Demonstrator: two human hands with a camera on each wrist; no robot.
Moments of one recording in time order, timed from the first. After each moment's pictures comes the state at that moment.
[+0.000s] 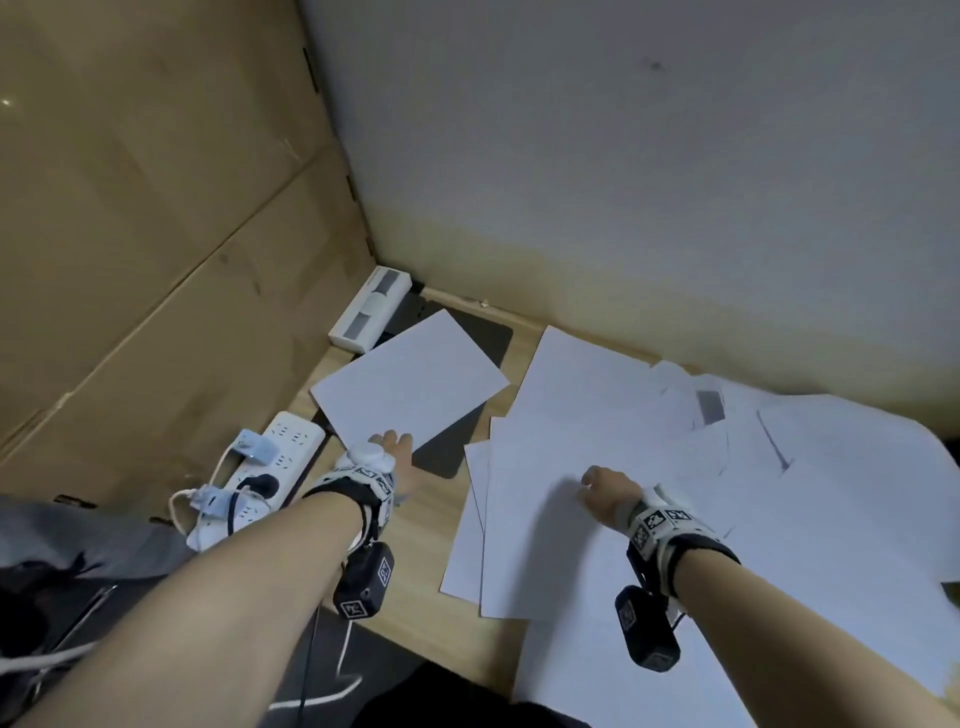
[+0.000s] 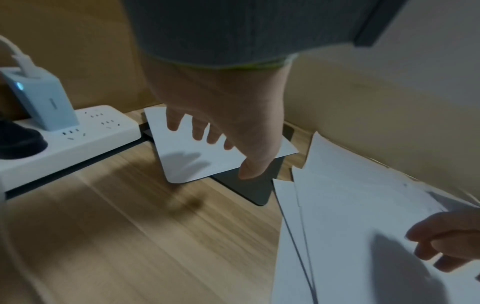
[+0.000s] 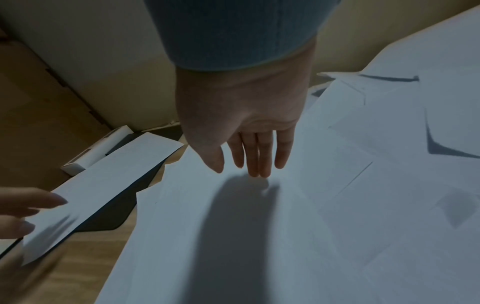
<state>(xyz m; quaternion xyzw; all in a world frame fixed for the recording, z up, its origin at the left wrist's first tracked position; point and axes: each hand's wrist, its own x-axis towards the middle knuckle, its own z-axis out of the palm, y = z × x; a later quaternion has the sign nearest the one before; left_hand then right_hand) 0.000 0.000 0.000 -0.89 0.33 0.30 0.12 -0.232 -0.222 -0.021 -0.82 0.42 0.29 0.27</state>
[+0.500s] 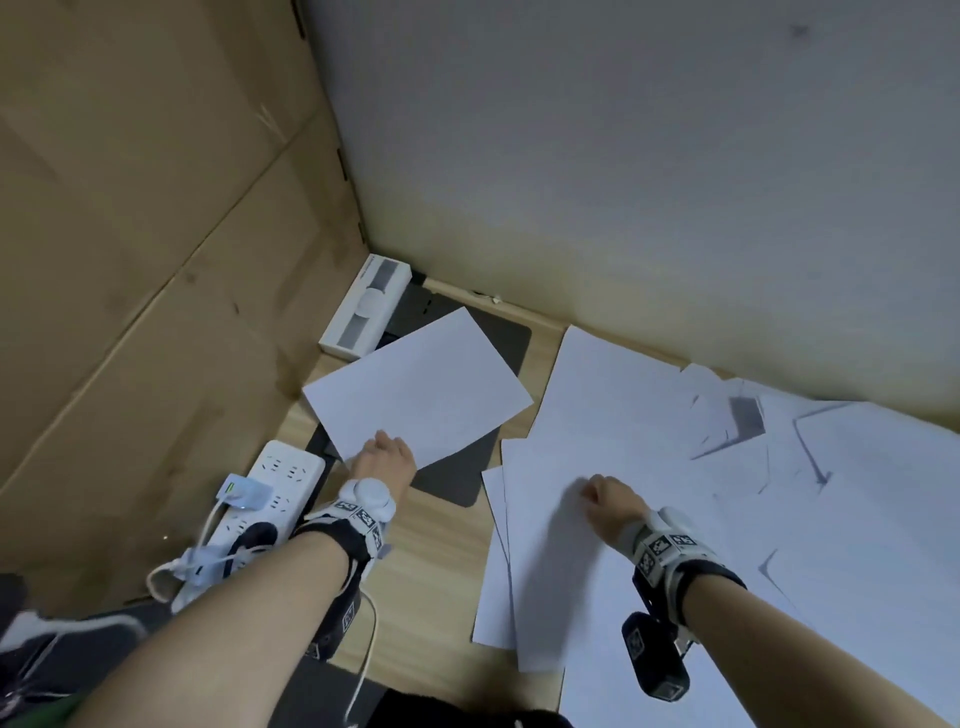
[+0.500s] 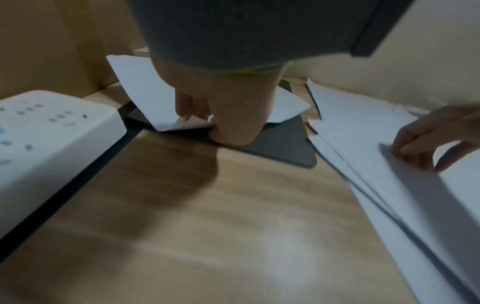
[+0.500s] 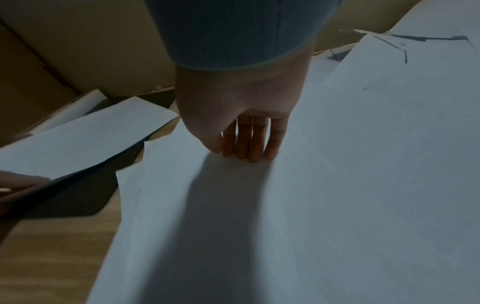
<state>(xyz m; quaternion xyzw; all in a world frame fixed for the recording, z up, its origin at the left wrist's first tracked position) 0.062 0.000 -0.026 -0.82 0.42 0.23 0.32 -0.177 -0.210 -0.041 -0.81 0.44 0.28 0.29</state>
